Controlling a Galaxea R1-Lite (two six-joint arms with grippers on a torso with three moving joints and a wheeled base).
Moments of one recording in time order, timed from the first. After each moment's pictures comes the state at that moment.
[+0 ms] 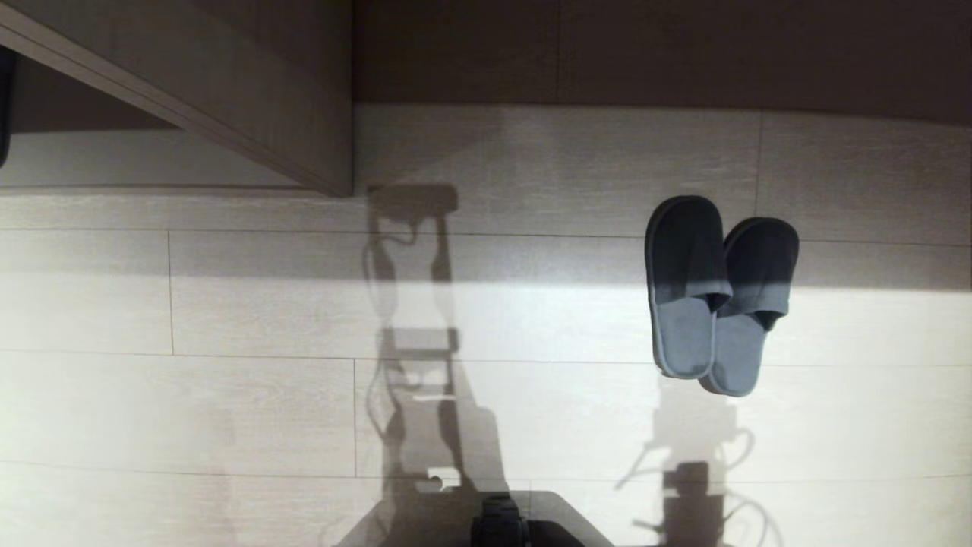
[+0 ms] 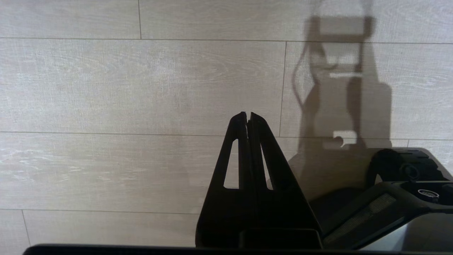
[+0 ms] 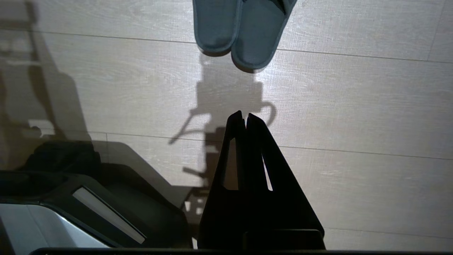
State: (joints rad) left arm 0.00 0.00 0.00 0.00 0.00 -0.01; right arm 0.01 0.00 0.00 -0.01 0.00 0.00
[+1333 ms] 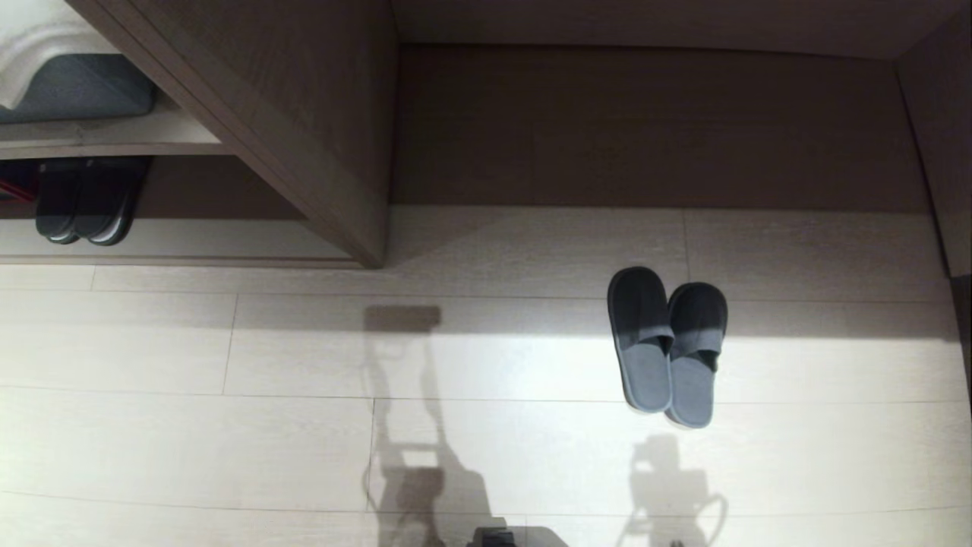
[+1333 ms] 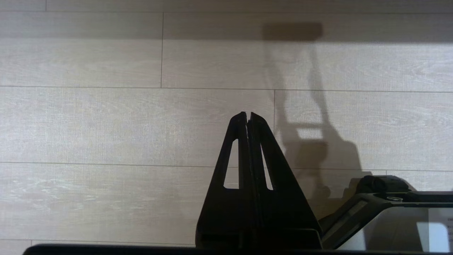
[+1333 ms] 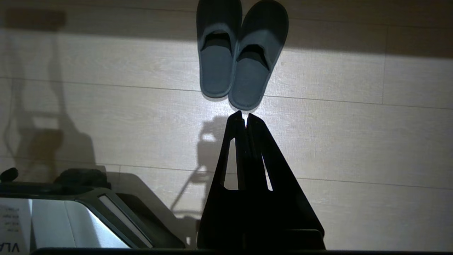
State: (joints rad) left arm 0.00 0.00 0.00 0.00 0.00 -0.01; right arm 0.01 0.00 0.00 -0.01 0.00 0.00
